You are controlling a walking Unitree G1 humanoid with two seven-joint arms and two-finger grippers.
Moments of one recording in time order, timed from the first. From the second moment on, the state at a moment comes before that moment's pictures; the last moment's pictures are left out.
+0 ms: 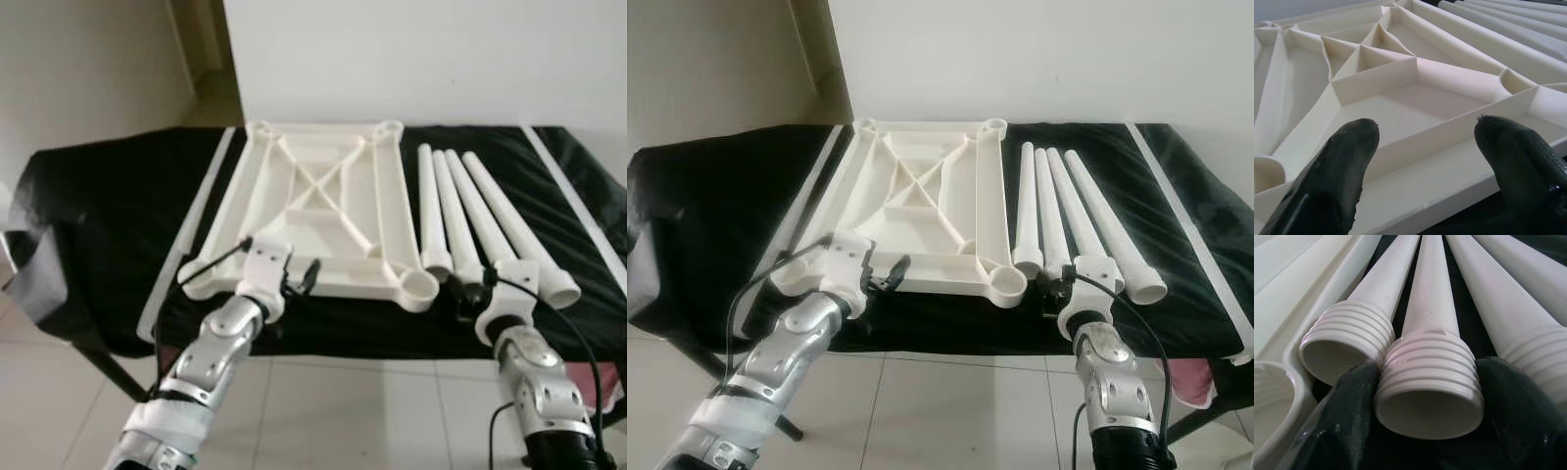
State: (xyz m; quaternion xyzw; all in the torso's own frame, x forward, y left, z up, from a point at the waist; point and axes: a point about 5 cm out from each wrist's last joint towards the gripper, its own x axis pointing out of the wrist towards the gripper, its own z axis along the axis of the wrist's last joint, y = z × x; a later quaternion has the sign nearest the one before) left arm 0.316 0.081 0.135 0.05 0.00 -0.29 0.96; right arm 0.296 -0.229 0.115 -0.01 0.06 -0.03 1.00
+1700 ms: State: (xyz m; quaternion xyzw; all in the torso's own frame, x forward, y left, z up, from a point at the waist) left arm 0.307 0.067 0.131 0.05 0.01 -0.32 0.95; right arm 0.308 -0.225 0.109 -0.01 0.06 -0.02 1.00
